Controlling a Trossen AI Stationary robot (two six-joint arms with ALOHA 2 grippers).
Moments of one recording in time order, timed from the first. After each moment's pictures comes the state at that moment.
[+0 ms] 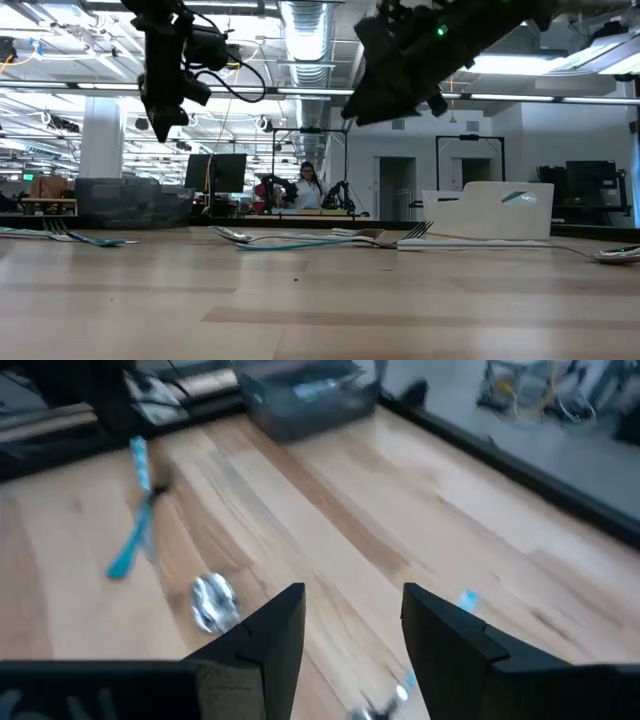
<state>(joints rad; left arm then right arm) 0.76 1.35 1.13 -1.08 -0.67 0.16 0.21 1.59 0.93 0.09 0.70 0.45</state>
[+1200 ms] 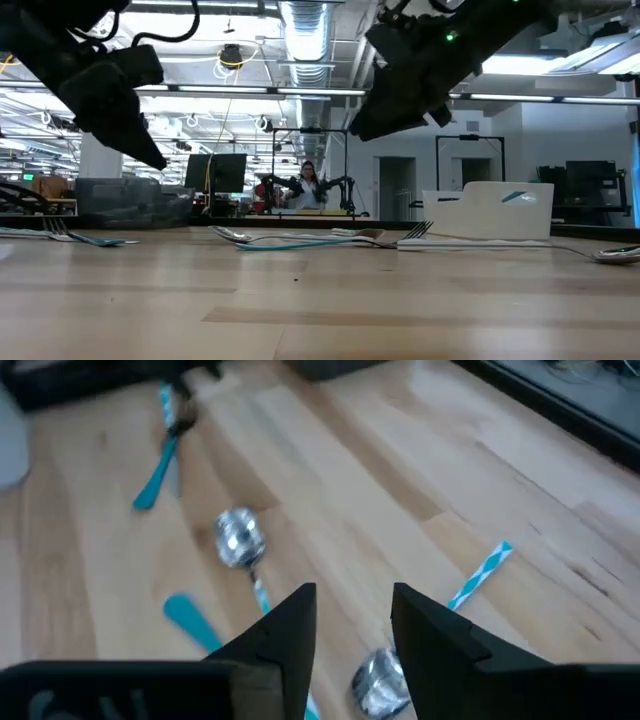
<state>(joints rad) -0.21 0.88 0.42 -0.40 -0.44 -0.50 0.22 1.59 0.93 -0.02 0.58 0.49</state>
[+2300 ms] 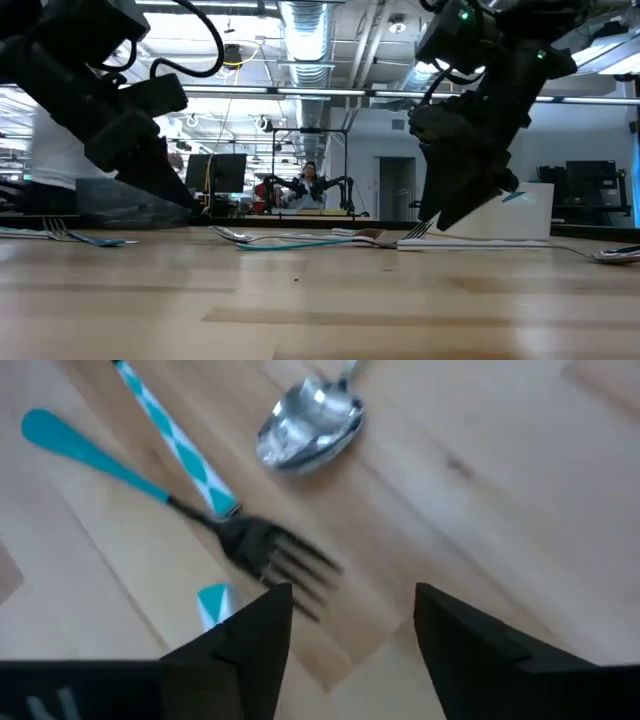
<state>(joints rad) -0.32 1.32 0.42 -0.01 -0.59 -0.54 0.14 1.59 0.78 -0.24 0.23 0.90</state>
